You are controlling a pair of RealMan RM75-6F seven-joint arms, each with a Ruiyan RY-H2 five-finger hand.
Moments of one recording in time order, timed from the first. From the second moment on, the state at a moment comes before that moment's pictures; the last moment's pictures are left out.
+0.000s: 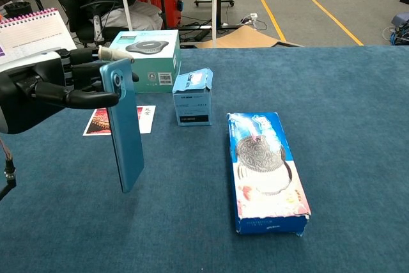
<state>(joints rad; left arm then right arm) -0.46 -1.45 -0.14 -1.74 1.43 1.03 -0.86 0.09 -1.14 0.10 -1.59 -1.42 1.47 -0.18</state>
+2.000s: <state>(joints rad) -0.39 -1.45 -0.08 -1.38 1.54 1.33 -0.41 0.09 -1.13 0.09 -1.62 -1.43 1.46 -0.16</state>
